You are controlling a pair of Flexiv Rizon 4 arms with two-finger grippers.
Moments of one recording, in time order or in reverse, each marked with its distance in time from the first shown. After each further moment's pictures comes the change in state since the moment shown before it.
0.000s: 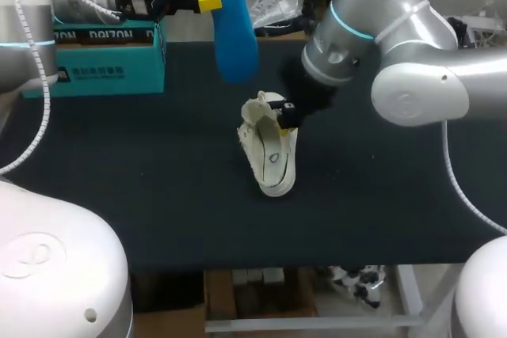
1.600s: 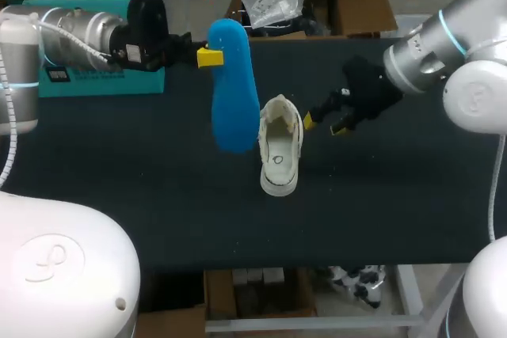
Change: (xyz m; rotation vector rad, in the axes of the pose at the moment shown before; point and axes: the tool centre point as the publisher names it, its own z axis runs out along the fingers) left arm 0.155 0.014 0.050 0.008 0.113 -0.248; right arm -0.052 -0.031 -0.048 -0.122 0.330 0.074
